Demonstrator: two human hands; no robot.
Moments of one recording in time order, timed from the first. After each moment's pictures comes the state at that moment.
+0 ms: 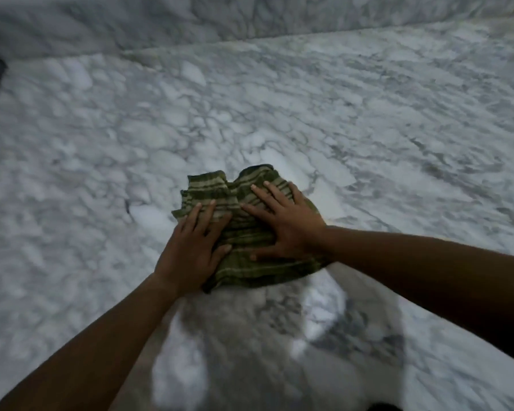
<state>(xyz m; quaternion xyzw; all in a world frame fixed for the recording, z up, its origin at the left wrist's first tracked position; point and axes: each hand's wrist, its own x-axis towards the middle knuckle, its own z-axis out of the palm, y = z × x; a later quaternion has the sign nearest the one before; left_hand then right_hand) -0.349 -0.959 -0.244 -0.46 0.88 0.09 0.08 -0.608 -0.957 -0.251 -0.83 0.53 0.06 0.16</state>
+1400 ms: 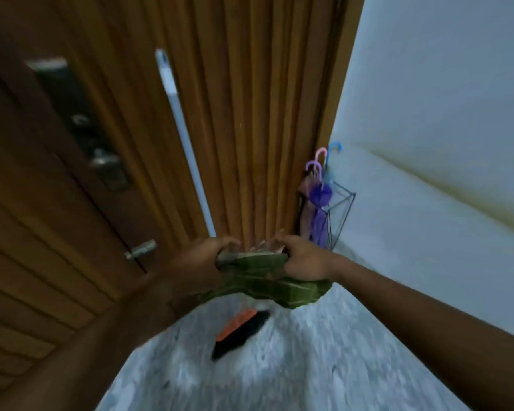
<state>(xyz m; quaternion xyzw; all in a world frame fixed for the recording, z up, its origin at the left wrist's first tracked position) 0.085 -0.794 0.662 -0.78 0.55 0.23 -0.21 -0.089 -0.977 0.658 -0.88 0.20 0.09 0.42</state>
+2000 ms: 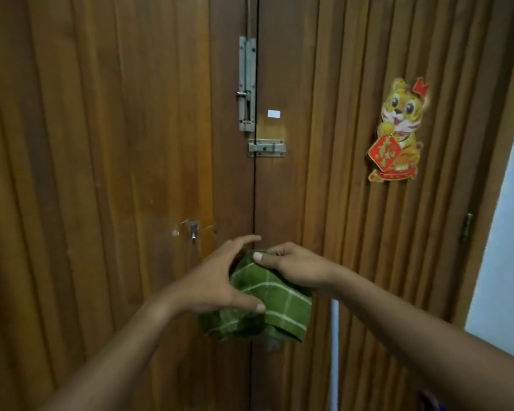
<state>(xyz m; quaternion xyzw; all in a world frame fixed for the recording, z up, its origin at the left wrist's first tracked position) 0.228 -0.563 0.991 -0.81 0.47 0.03 -0.35 0.155 -0.752 1.013 -0.87 0.02 0.00 0.50</state>
